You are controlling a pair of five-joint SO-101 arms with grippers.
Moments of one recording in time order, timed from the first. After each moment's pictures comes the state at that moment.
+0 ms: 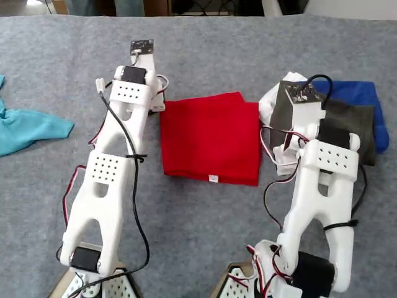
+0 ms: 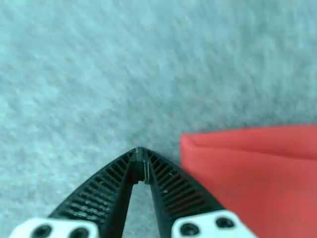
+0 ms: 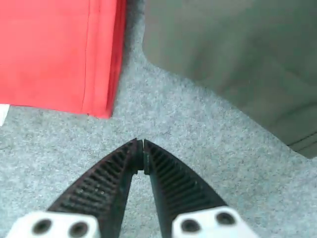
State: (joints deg) left arm 5.1 72.8 -80.7 89.5 14.9; right arm 17.6 -22.5 33.2 77.1 23.8
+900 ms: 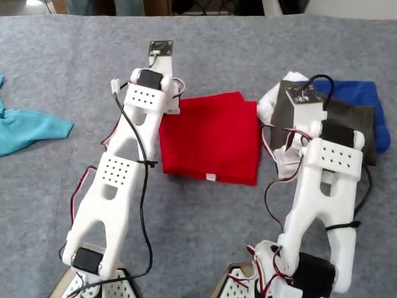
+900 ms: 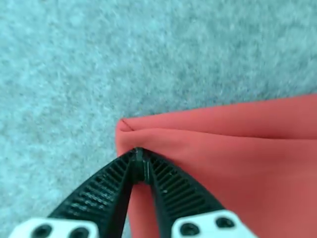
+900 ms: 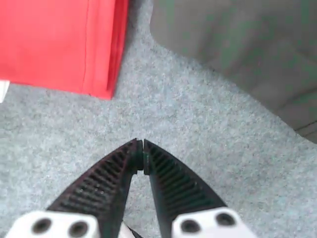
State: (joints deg) left arm 10.8 76.4 -87.6 90.9 14.5; right arm 17.8 -22.5 30.6 83.5 23.8
